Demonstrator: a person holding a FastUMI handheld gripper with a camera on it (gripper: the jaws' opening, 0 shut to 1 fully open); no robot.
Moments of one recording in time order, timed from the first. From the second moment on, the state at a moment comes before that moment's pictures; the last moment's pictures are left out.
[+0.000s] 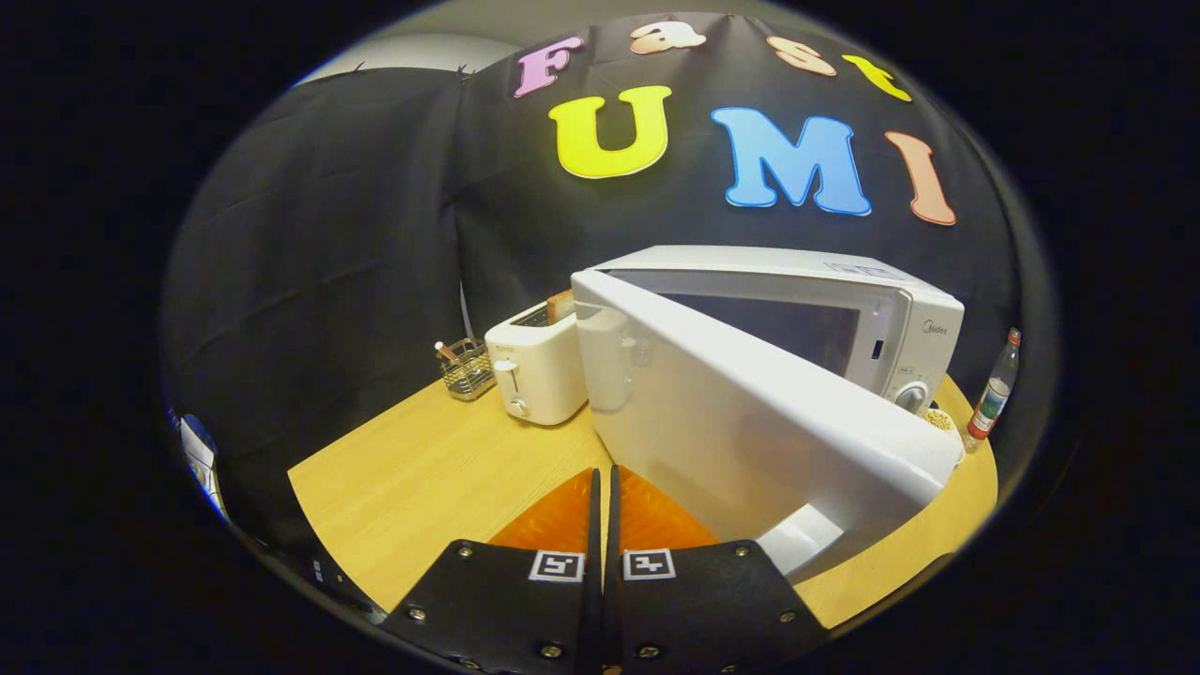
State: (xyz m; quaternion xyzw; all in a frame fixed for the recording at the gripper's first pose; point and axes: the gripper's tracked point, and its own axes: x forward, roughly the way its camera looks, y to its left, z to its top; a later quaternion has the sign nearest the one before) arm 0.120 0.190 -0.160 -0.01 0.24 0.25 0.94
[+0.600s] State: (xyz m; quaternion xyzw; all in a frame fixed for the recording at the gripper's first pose) arm 0.206 0.135 -0.170 0.00 0.24 0.18 0.95
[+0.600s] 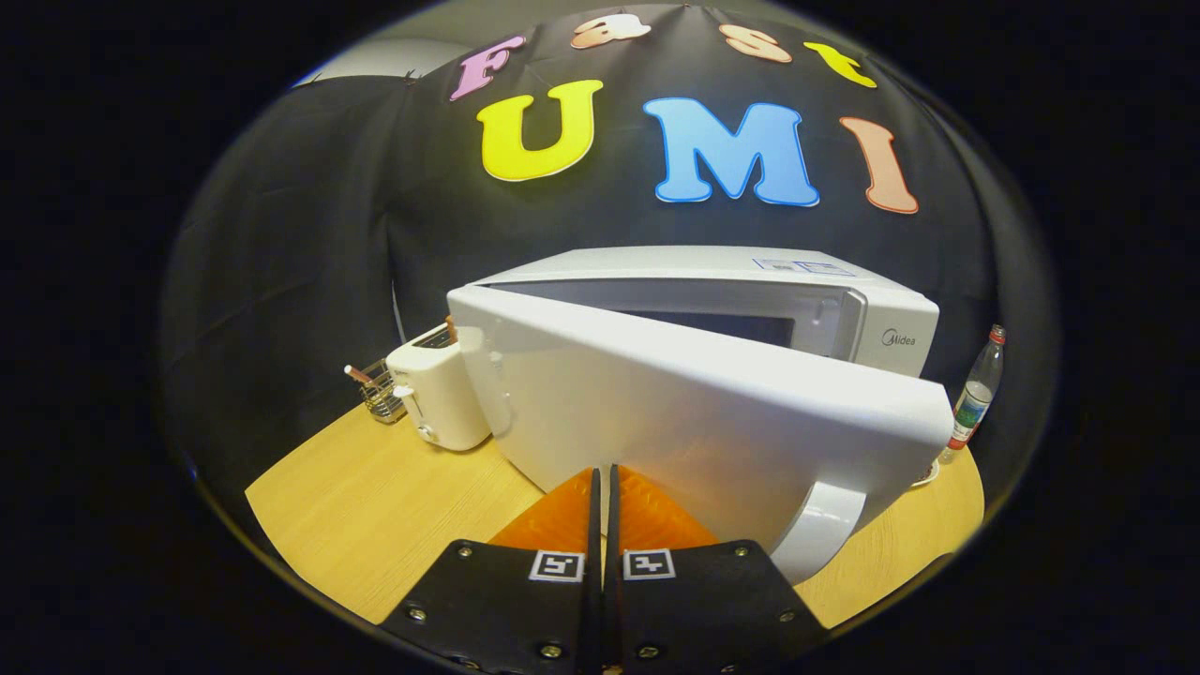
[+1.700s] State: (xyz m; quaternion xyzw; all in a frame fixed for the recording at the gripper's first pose) arm 0.278 0.115 -0.179 -0.01 0.22 0.12 0.97
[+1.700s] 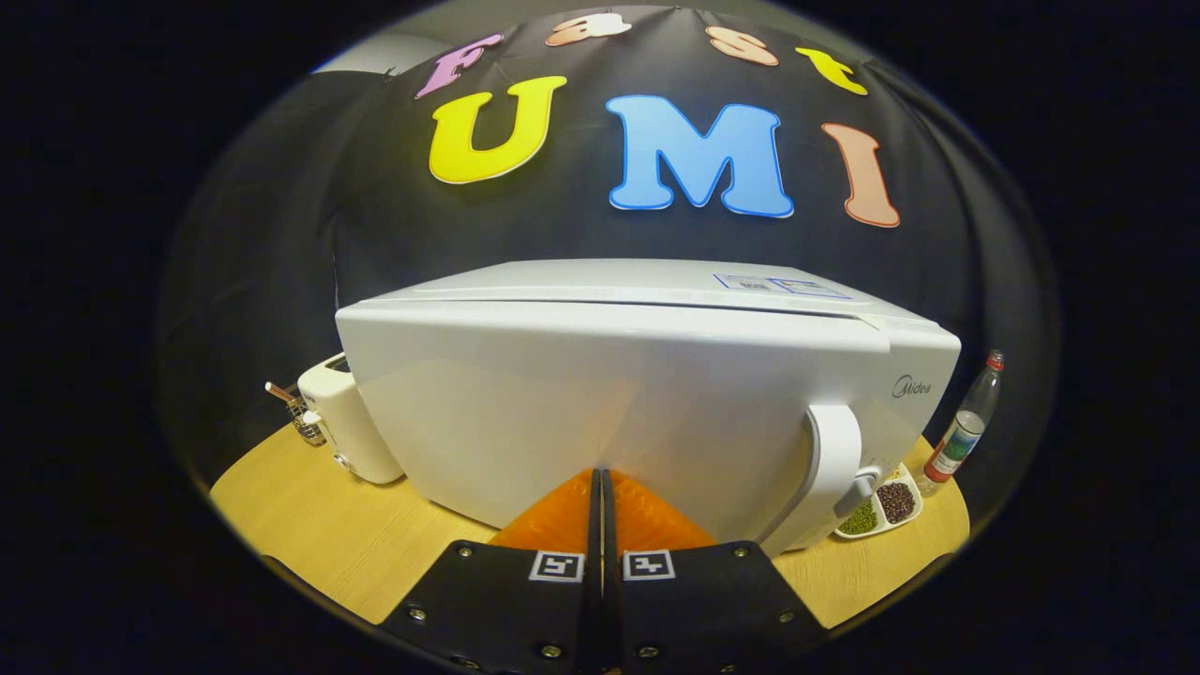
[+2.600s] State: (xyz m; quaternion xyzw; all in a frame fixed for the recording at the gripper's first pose) arm 0.138 0.072 -0.077 0.02 0.16 0.09 0.98
